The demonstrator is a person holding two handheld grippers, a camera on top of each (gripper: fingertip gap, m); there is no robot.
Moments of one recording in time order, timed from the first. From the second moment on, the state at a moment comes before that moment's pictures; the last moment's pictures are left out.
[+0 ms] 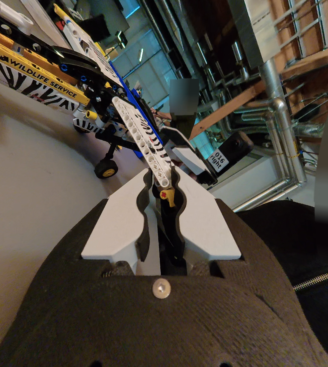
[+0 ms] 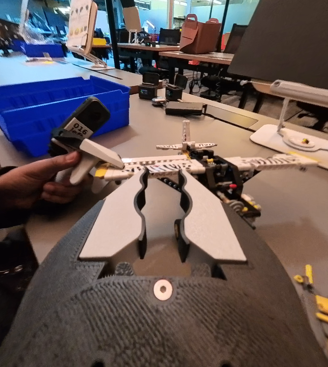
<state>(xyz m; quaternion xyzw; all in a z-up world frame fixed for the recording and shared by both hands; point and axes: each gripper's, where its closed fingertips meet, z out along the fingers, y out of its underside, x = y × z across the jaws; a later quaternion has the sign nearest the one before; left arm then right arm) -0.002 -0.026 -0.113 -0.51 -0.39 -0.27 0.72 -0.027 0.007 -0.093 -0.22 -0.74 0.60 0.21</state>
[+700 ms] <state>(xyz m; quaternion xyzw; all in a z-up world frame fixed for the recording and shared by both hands) 0.008 -0.025 -0.107 -0.46 -0.37 -0.39 0.71 0.008 -0.017 -0.114 -0.36 -0.61 0.69 -0.18</state>
